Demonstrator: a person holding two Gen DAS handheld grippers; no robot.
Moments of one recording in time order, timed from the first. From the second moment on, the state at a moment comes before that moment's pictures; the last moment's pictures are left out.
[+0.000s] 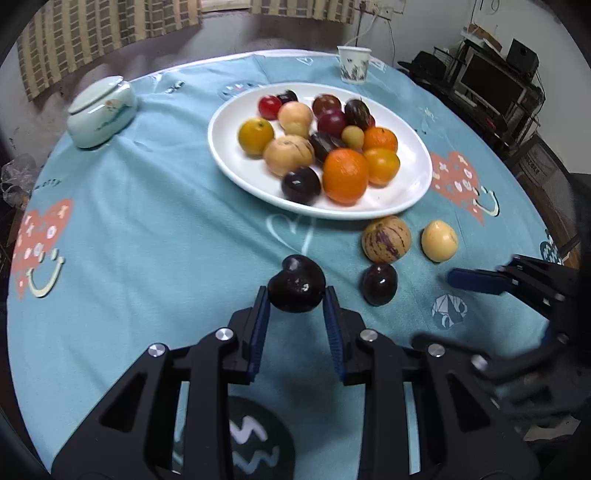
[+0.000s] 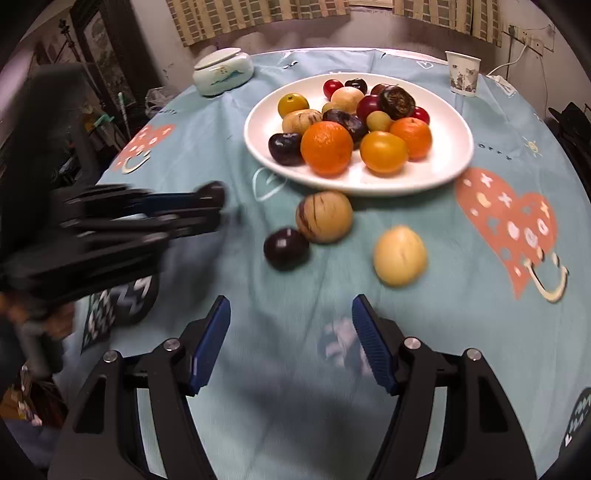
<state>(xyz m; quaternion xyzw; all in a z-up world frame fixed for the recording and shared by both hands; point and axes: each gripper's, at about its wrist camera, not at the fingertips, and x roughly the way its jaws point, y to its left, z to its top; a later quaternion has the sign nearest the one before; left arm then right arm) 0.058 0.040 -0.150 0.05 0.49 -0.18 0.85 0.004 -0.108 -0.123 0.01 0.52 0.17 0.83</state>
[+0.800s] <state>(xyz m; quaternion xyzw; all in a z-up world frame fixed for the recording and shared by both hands) 0.025 0.025 -0.137 0.06 0.50 -0.19 0.85 -0.035 -0.133 -0.123 0.04 0.54 0.19 0.82</state>
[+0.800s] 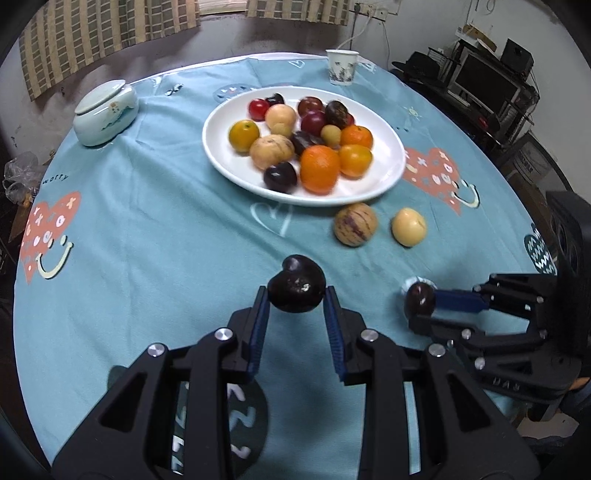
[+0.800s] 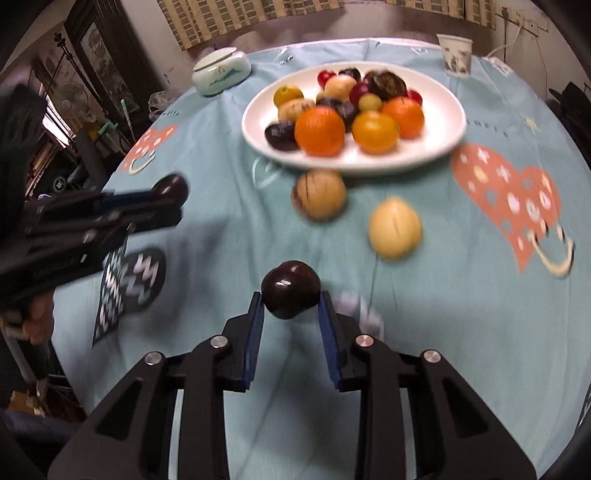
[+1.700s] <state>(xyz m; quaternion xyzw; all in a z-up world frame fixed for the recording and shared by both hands) -0.014 -0.051 -0.129 0.11 0.50 -0.21 0.83 -0.088 -0.168 -0.116 0.04 0.53 0.23 0.82</state>
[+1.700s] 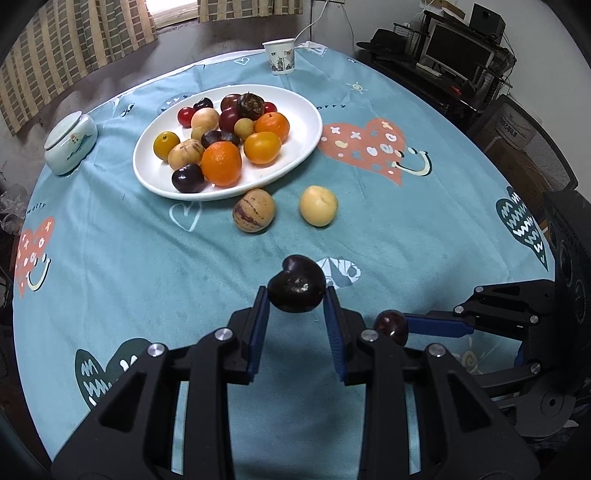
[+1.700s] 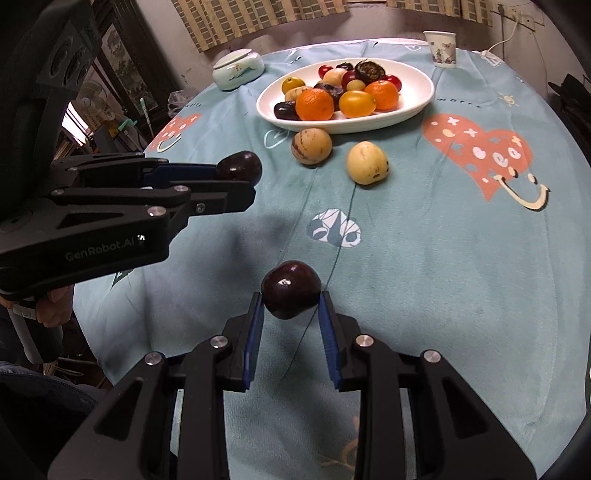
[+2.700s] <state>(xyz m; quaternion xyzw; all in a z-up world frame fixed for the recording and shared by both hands) 0.030 -0.031 -0.156 0.07 0.53 -0.18 0.82 -0.039 -0.152 -0.136 0.03 0.55 0.28 0.78</state>
